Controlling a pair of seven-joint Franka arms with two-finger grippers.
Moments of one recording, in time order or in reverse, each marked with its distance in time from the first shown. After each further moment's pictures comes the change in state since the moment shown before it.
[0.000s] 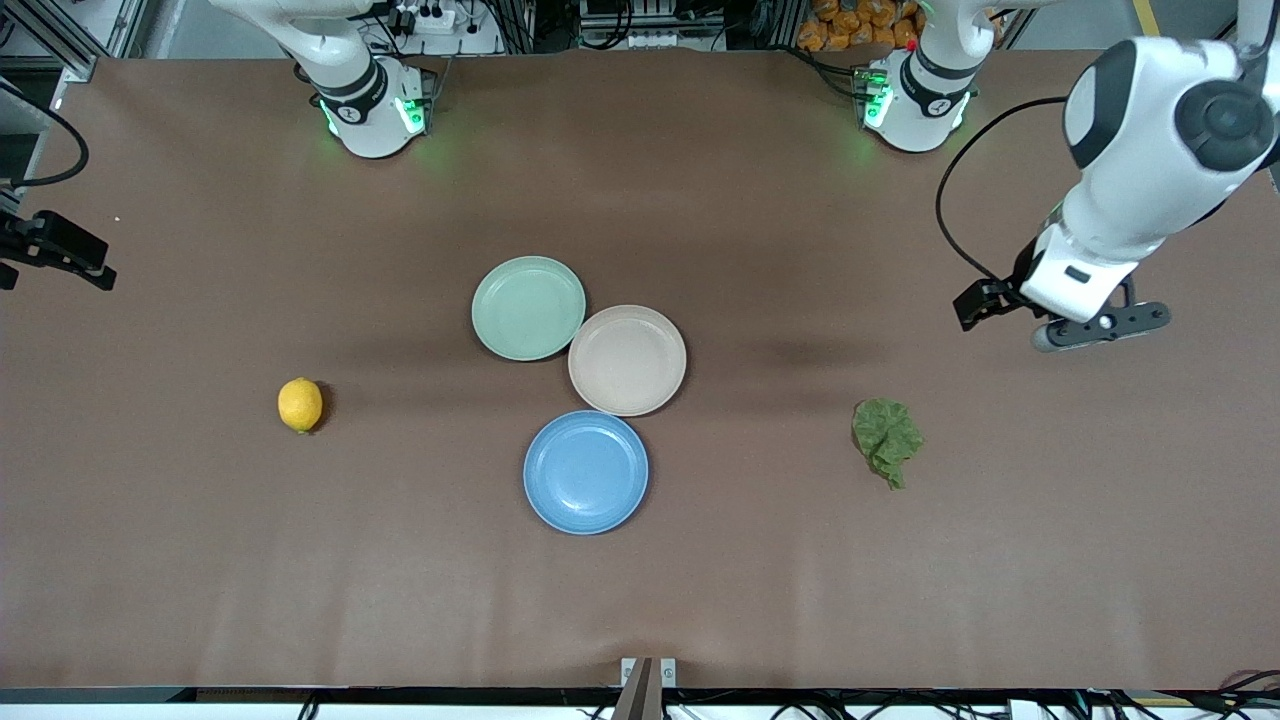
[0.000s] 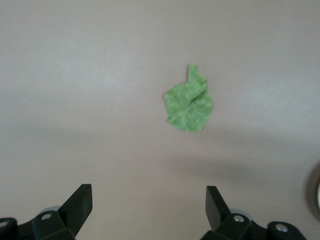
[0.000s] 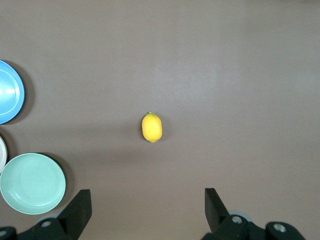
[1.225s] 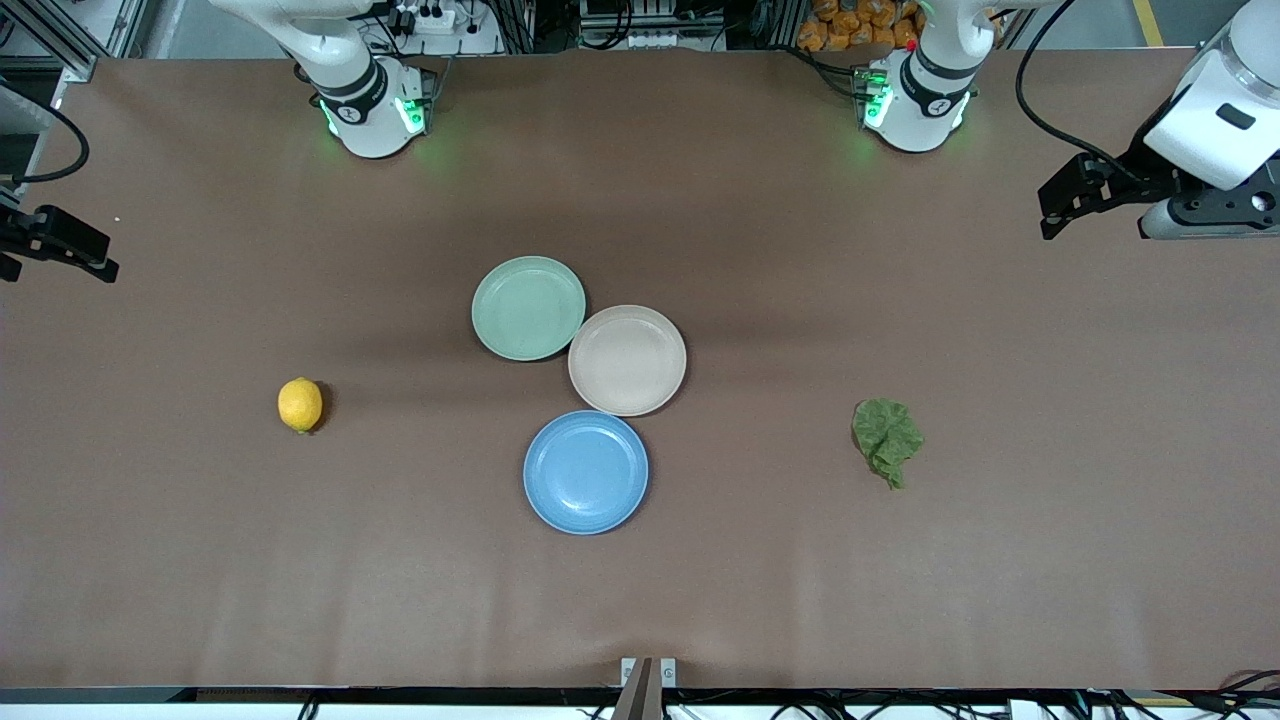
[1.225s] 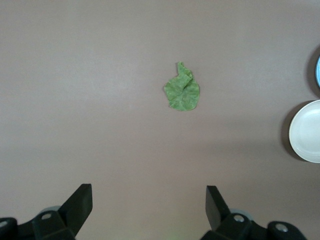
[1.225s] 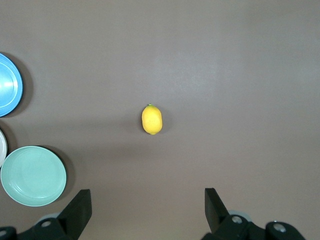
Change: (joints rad) left arm 0.000 -0.016 0.000 0.399 0.000 -0.468 0.208; right arm 0.000 0.000 0.000 0.002 0.000 -0.035 0.004
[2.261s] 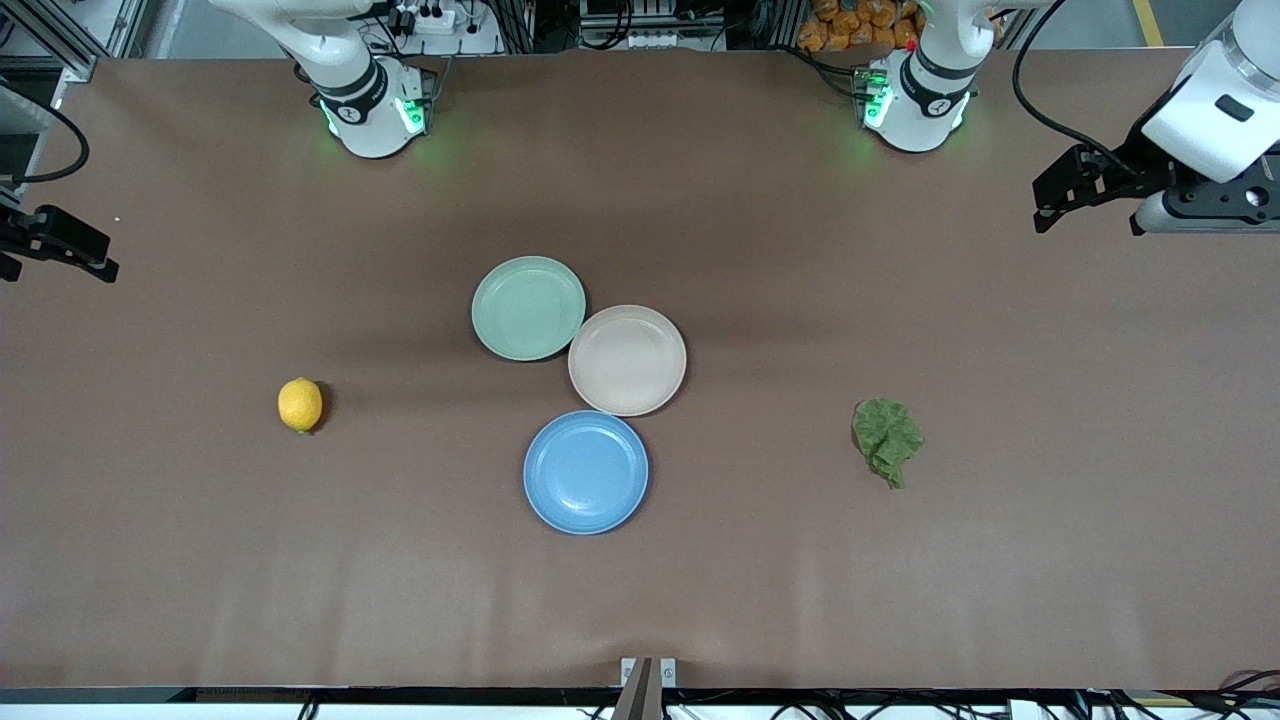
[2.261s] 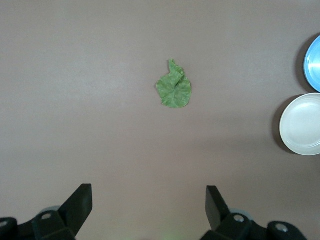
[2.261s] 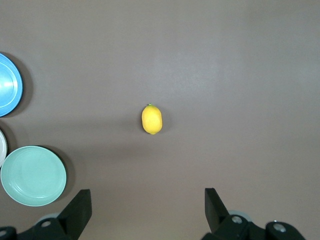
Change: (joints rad) left arm 0.000 0.000 -0.002 0.010 -0.030 -0.015 0.011; right arm 0.000 0.000 0.000 0.000 0.000 -0.001 0.001
